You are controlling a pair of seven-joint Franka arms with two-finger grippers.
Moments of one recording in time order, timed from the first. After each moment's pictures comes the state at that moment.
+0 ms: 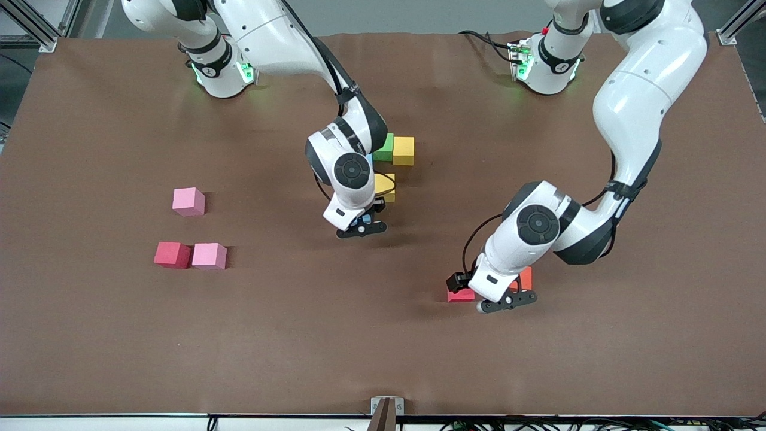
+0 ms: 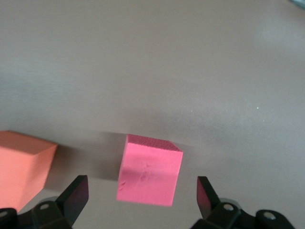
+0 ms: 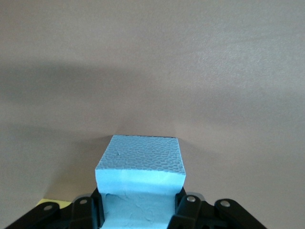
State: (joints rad) left arm 0.10 0.93 -0.72 -1.39 0.59 2.27 -0.89; right arm 0.93 0.74 -0.24 -1.57 0.25 2.18 0.43
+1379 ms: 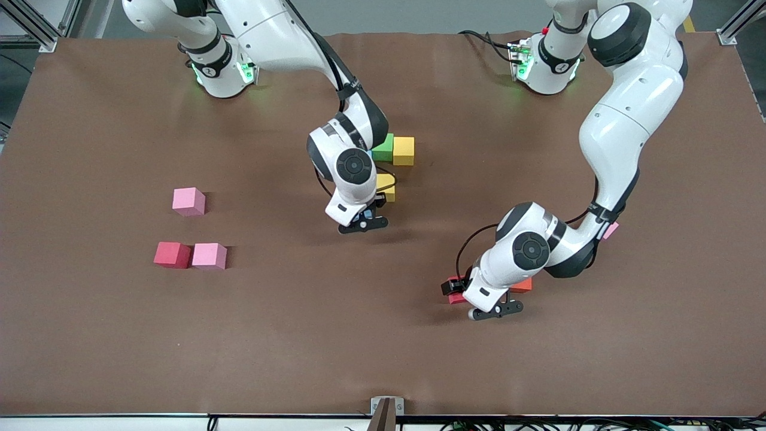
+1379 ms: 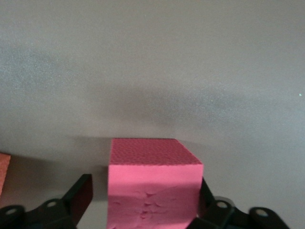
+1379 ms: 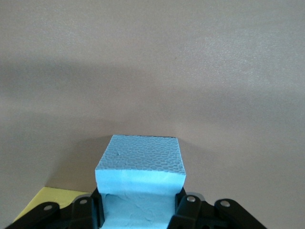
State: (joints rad) left arm 0.07 1.05 -0.68 -1.32 0.53 2.29 -0.84; right arm 0.94 0.73 -0.24 -1.60 0.25 2.18 0.43
